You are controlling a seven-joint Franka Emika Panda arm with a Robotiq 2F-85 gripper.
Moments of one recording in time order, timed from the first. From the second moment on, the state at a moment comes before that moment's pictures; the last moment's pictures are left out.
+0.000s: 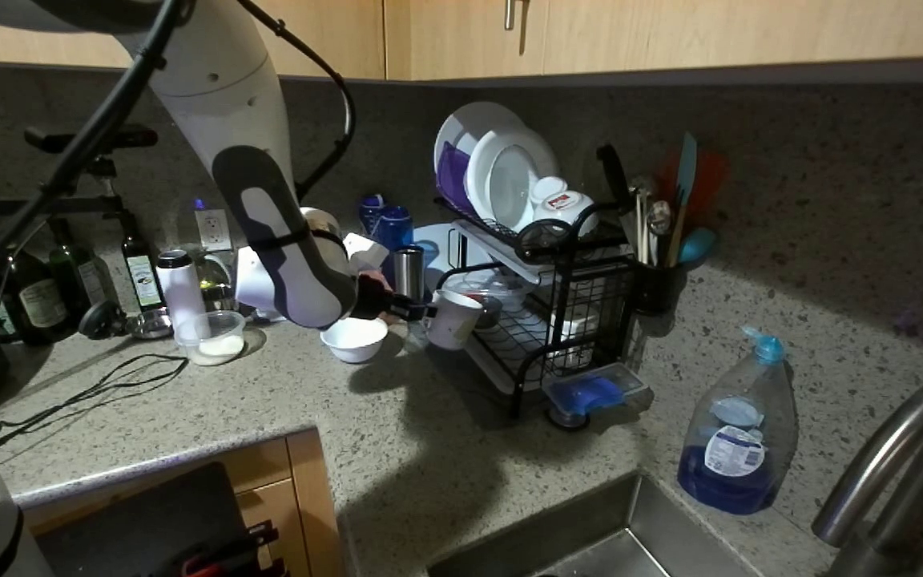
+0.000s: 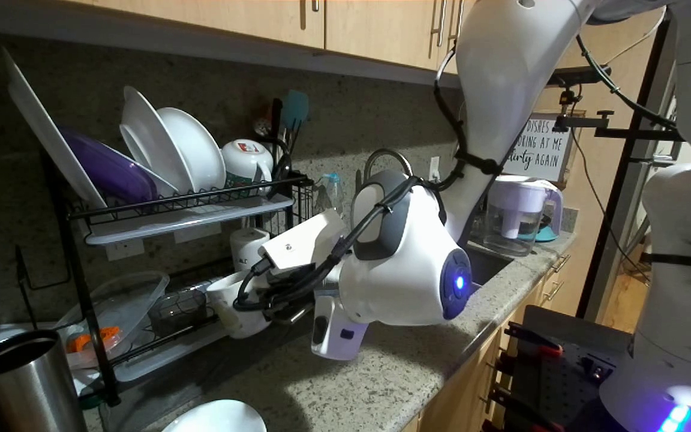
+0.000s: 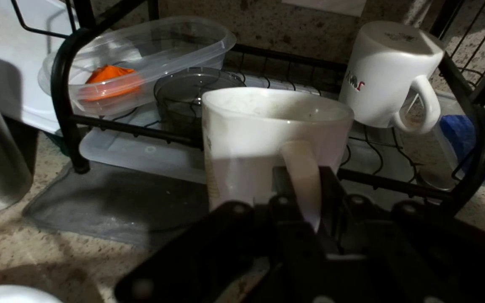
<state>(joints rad) 0.32 0.28 0.24 -2.34 -2.21 2.32 -0.64</state>
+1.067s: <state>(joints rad) 0.36 0.32 0.25 -2.36 -2.23 2.27 -0.64</state>
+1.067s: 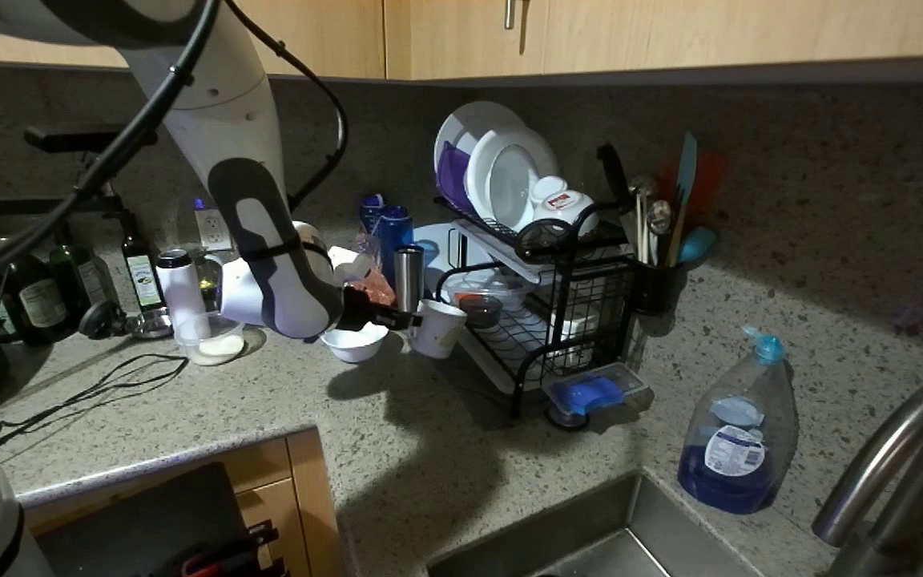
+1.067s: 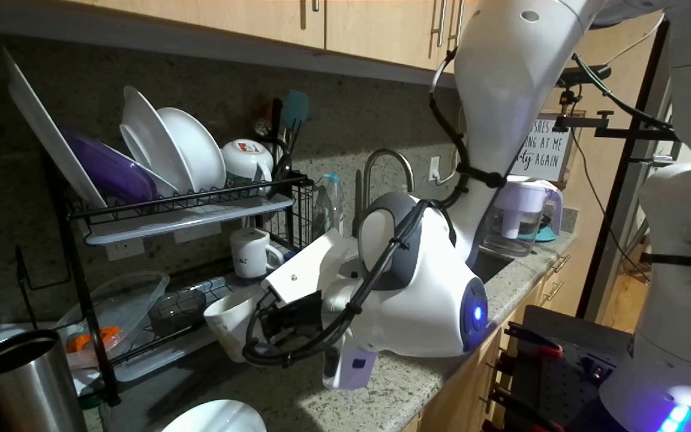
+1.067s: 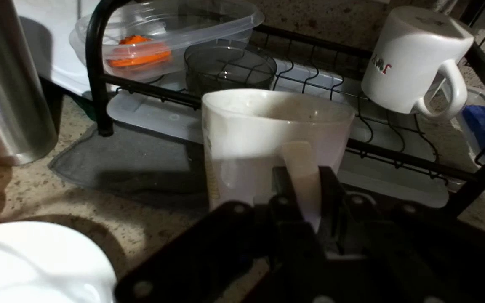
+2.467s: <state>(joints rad) 0.37 0.43 0.25 -2.40 -2.34 2.11 -0.56</state>
